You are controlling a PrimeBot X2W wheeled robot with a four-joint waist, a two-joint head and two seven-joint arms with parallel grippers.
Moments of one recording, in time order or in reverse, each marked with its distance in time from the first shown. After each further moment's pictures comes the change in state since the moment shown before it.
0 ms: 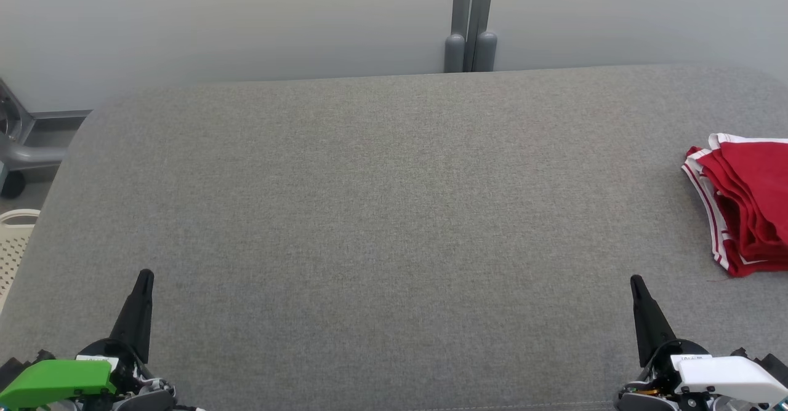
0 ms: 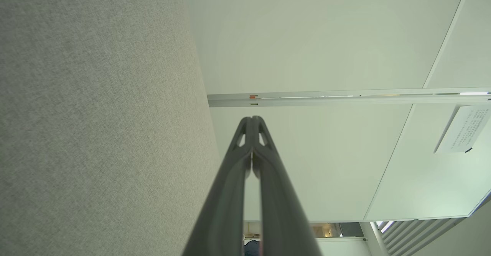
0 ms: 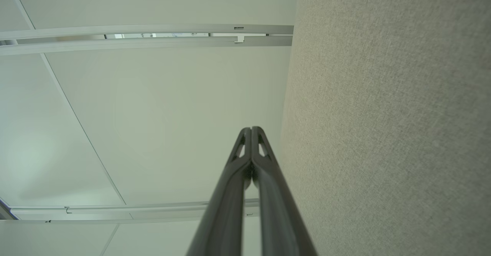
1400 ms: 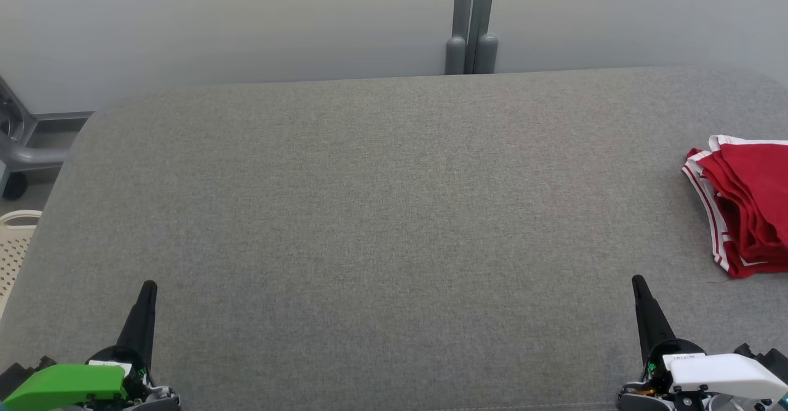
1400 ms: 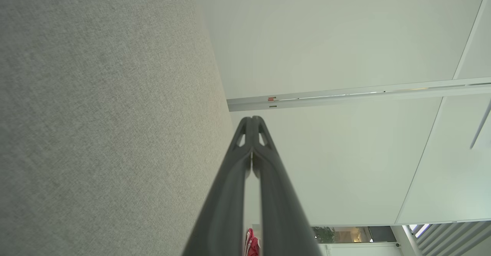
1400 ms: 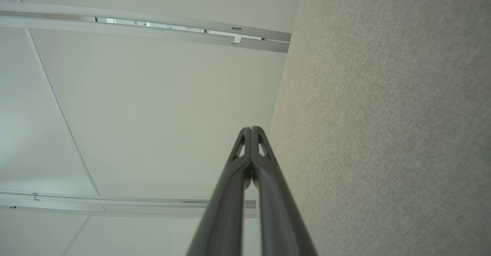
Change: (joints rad) left arm 0.017 0.002 -0.016 0.014 0.105 0.000 -0.043; right arm -0.012 0.001 -0.008 0.029 -0.125 0.000 -0.013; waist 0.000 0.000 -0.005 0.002
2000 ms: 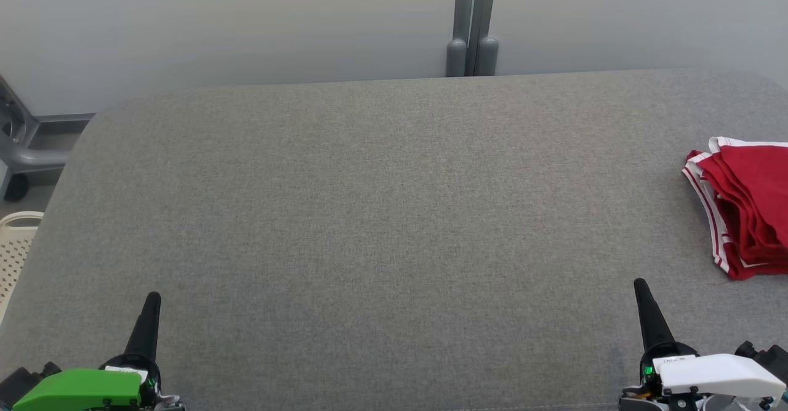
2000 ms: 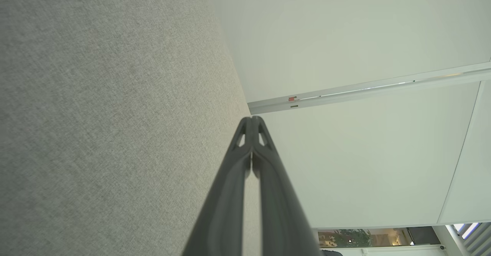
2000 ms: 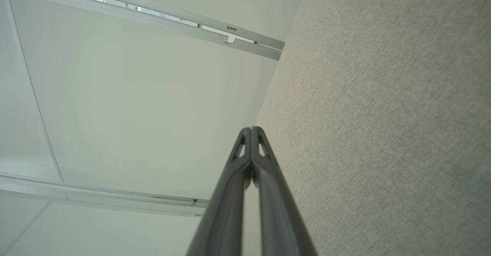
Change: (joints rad) left arm 0.016 0.002 -0.023 0.014 0.127 0.000 -0.053; right arm -0.007 0.001 -0.010 0.037 -0.156 0.000 -0.017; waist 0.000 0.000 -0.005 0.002
